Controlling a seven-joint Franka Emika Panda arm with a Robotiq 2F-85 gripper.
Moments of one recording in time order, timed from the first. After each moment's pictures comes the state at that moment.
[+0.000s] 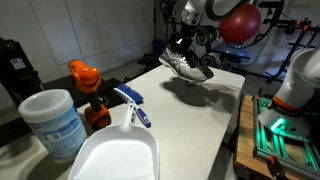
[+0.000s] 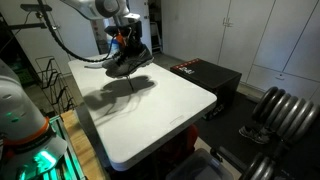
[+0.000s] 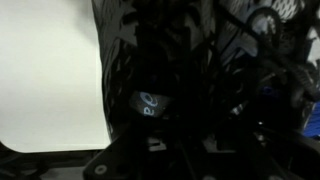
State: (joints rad) arm 0.07 -0.13 0.11 -2.21 -0.08 2.29 0.38
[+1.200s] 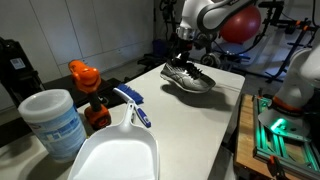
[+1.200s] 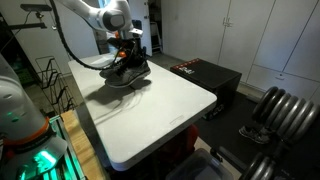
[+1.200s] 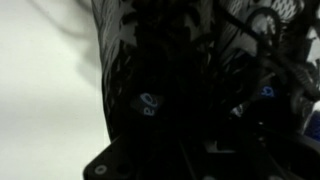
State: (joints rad) arm 0.08 -0.01 0.11 -2.23 0.00 2.31 0.23
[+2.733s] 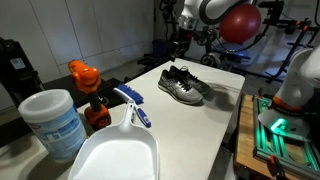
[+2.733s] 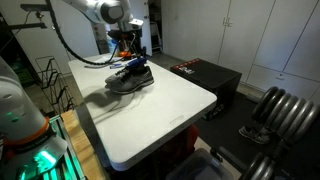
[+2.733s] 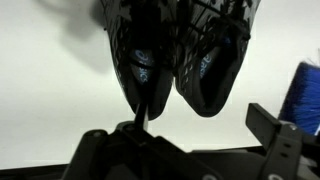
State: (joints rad) arm 0.08 -0.07 0.09 -2.20 0.01 2.34 0.31
